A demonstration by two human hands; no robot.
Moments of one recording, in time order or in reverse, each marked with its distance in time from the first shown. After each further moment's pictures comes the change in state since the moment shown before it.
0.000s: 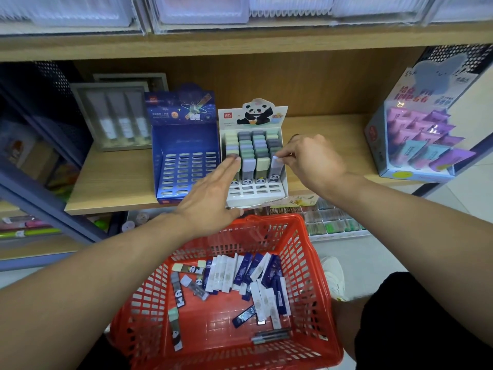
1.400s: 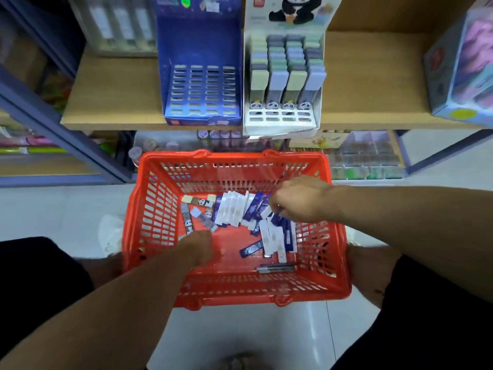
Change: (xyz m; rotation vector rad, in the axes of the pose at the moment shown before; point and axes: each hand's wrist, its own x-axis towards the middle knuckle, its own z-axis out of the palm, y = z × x) left_hand -0.118 -0.090 0.207 0.182 -0.749 -0.466; right_hand -0.101 -0.016 0.126 -0.385 -0.943 -0.454
